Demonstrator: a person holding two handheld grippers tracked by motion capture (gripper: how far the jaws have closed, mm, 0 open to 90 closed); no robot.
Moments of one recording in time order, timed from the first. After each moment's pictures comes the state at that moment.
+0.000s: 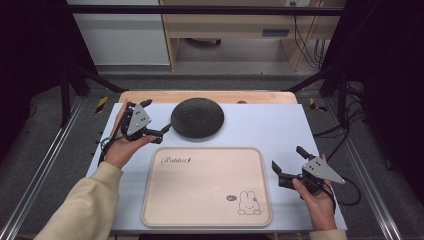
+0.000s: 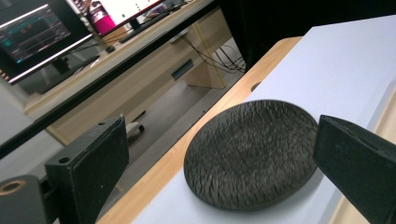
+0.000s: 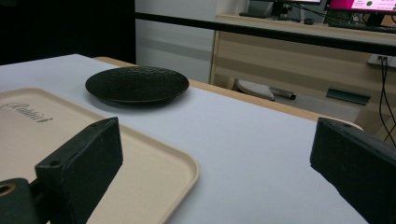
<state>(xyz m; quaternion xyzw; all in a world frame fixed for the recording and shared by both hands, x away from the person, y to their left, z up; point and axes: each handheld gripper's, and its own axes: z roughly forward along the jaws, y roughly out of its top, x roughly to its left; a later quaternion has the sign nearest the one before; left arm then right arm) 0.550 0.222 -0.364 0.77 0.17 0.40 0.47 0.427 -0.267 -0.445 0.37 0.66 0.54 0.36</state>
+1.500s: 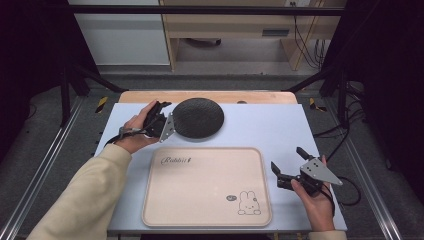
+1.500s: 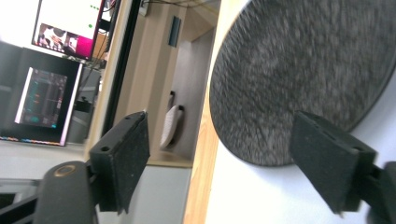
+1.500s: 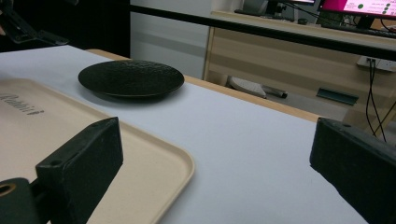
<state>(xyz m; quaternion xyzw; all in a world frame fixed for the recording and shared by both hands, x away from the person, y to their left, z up) 0.598 0.193 -0.419 0.83 -0.06 0.51 0.21 0.424 -0.263 -0.445 0.37 0.67 0.52 0.38</state>
